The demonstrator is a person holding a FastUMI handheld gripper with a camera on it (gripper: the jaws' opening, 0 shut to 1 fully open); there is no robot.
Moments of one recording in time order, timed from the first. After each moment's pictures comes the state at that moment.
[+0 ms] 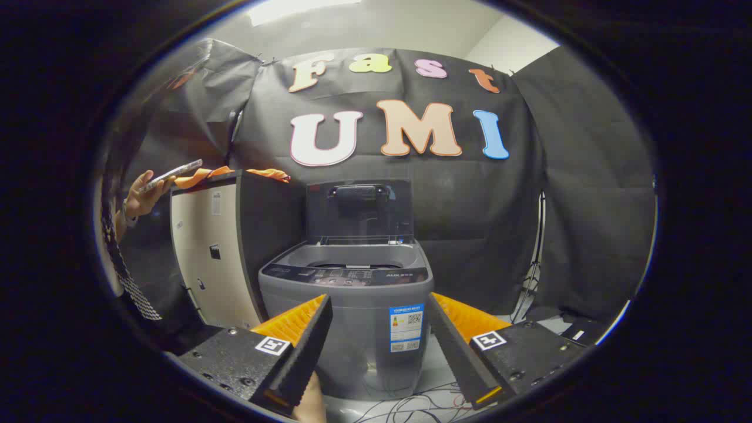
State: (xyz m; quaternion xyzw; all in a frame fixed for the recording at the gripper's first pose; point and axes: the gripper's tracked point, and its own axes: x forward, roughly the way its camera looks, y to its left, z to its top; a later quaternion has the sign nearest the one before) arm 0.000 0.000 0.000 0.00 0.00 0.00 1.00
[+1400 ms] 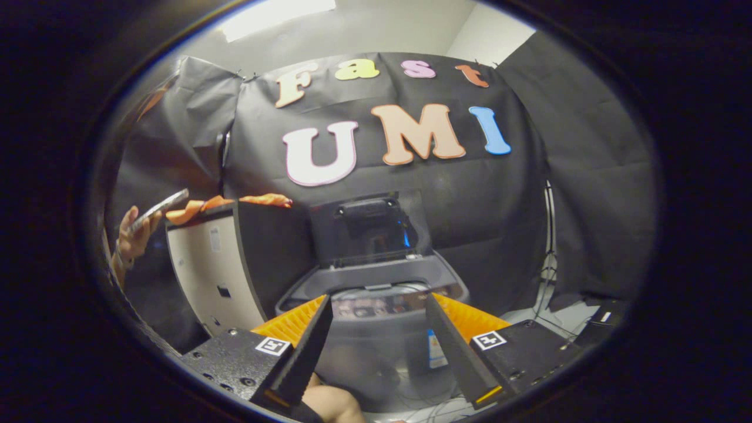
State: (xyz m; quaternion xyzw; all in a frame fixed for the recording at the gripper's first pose) arm 0.068 0.074 0.064 0.08 -0.04 0.02 1.00
